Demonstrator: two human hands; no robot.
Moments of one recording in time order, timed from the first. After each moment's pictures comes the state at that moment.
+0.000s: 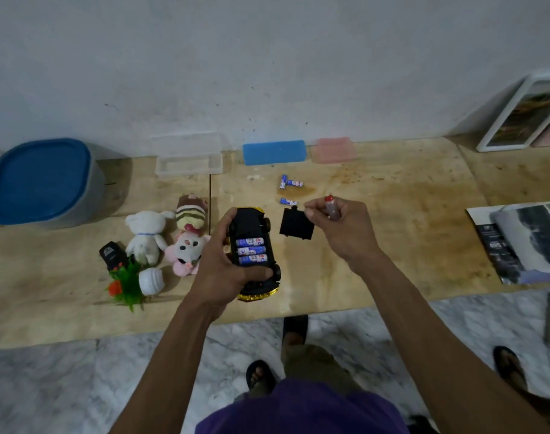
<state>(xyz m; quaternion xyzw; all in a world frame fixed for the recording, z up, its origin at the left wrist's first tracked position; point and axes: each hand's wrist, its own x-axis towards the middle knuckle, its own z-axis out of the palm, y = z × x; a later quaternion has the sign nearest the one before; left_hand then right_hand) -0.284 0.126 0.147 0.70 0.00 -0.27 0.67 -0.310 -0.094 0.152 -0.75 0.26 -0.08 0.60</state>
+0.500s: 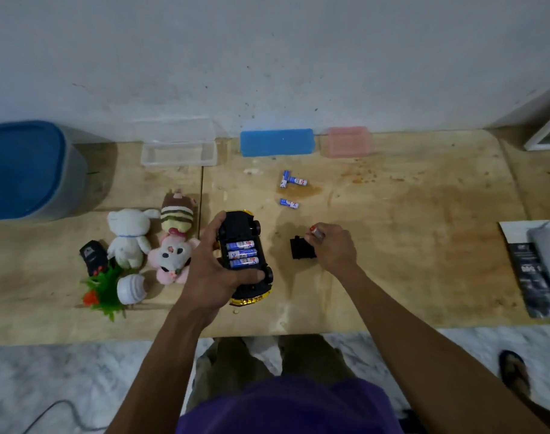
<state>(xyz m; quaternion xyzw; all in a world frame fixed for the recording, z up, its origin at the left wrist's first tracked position) -0.243 0.090 0.108 0.71 0.08 -0.27 0.65 -0.258 -0.147 -0.006 -0.87 0.29 0.11 0.40</state>
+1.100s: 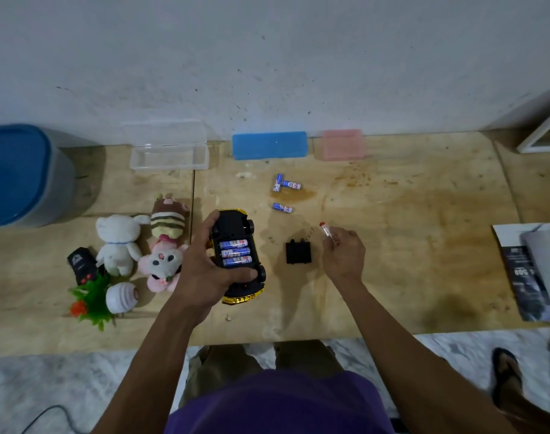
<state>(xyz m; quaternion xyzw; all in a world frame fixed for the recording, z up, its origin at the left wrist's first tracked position) -0.223 0.084 0.105 0.70 0.08 -0.28 0.65 -0.273 -0.162 -0.016 -0.87 0.36 0.00 0.34</state>
